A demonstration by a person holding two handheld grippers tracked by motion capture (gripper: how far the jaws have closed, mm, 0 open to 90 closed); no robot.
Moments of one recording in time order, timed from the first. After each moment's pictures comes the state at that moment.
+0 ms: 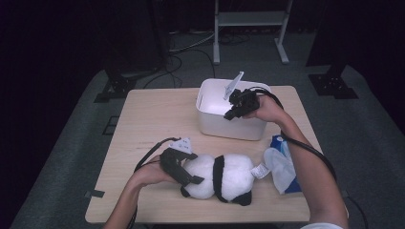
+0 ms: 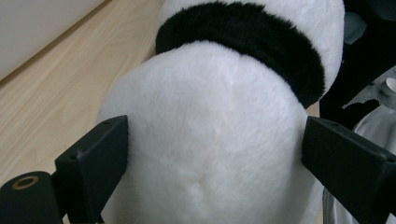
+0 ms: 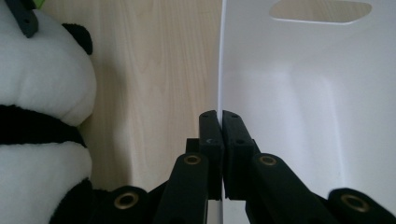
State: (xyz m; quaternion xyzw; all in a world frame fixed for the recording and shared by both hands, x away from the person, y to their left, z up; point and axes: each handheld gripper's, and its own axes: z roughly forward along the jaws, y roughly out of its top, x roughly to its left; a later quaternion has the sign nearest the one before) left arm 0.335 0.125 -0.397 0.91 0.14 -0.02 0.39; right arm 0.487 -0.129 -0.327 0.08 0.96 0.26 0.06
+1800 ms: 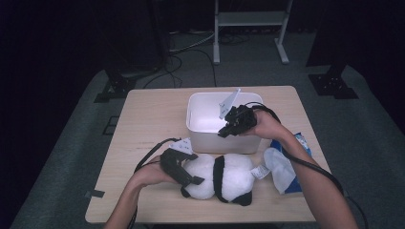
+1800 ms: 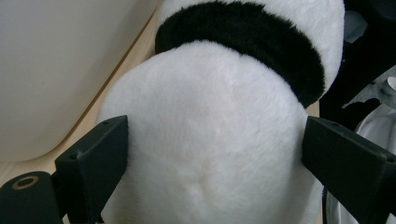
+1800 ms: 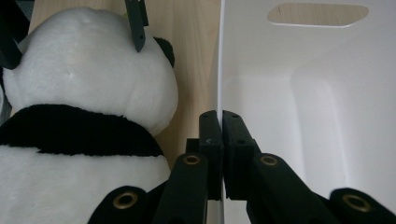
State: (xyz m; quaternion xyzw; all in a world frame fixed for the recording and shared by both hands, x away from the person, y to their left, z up) left arm 0.334 0.124 -0.396 0.91 0.14 -0.02 0.39; right arm 0.427 -0.112 -0.331 0.03 0.96 0.28 0.04
